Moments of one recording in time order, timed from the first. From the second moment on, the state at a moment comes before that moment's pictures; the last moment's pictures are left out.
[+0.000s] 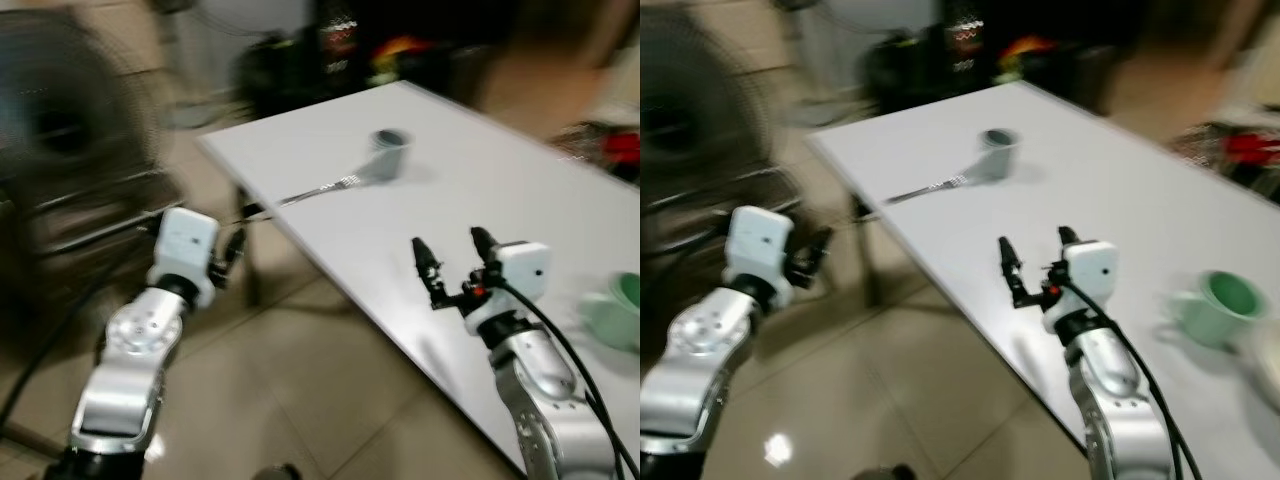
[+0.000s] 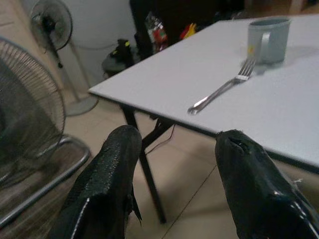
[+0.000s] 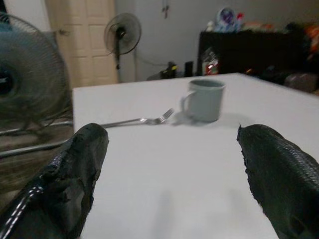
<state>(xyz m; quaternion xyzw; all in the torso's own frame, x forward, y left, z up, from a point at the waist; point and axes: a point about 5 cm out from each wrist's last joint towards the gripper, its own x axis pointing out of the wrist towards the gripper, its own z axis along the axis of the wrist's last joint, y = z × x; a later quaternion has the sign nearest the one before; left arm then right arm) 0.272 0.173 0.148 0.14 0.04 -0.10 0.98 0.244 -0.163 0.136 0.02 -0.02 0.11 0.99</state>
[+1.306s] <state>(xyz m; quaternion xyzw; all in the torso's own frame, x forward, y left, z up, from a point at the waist) 0.280 0.169 0.156 0.13 0.03 -0.11 0.98 0.248 -0.177 0.118 0.04 0.02 0.01 1.00</state>
